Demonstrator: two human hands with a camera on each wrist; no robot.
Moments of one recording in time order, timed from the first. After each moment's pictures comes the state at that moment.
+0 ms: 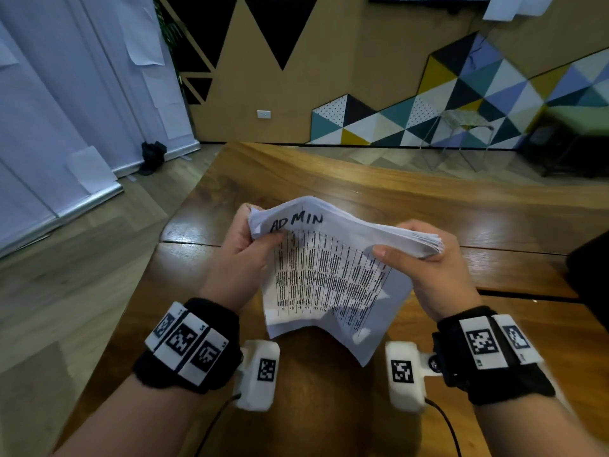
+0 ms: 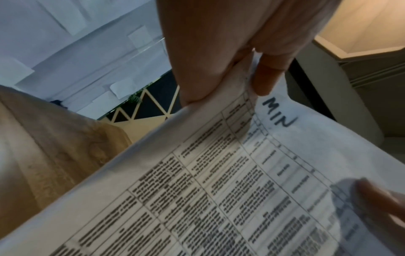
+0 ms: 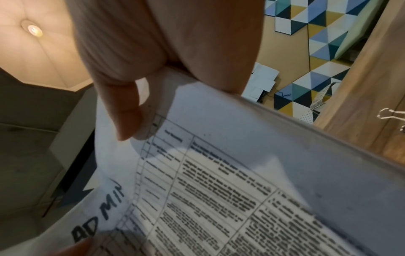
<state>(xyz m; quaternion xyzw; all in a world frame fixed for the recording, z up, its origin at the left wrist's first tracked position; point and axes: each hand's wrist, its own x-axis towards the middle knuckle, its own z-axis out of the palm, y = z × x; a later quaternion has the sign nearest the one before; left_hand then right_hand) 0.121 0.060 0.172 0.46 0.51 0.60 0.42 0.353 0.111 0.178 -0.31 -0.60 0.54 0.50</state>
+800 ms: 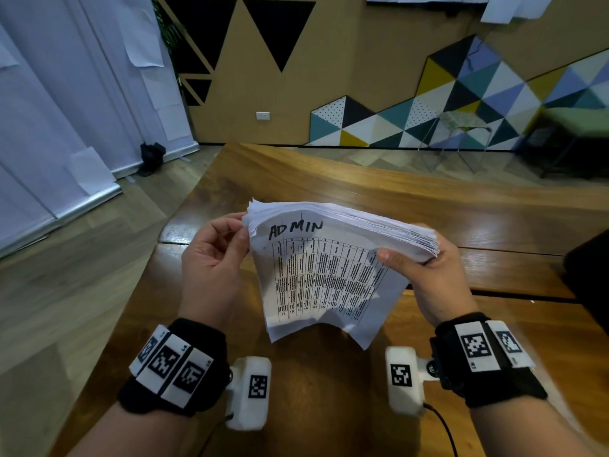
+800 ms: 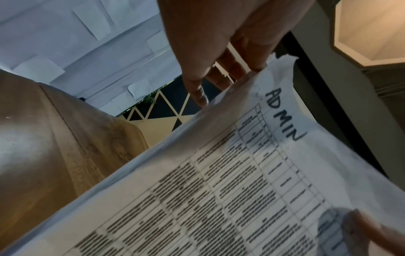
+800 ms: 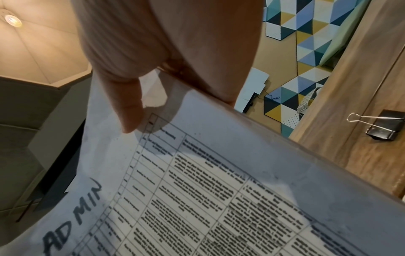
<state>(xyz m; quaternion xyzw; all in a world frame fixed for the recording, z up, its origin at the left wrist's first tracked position) 0.109 0.050 0.155 0.39 0.51 0.71 0.29 0.359 0.111 0.163 -0.34 -0.56 0.54 0.53</state>
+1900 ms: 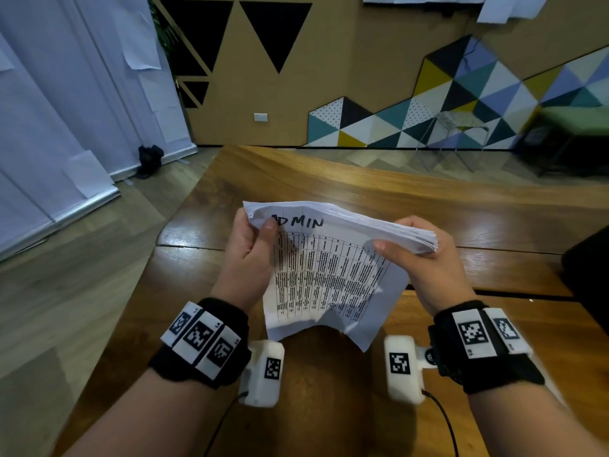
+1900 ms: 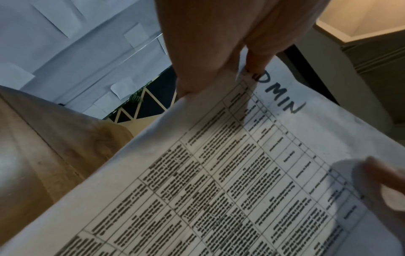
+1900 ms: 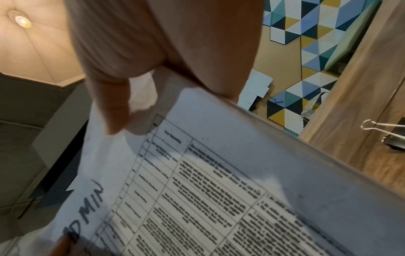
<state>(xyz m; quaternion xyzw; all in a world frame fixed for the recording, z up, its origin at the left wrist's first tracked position) 0.136 0.066 0.169 0.45 0.54 0.61 0.38 0.359 0.120 0.174 -0.31 -0.61 0.53 0.51</state>
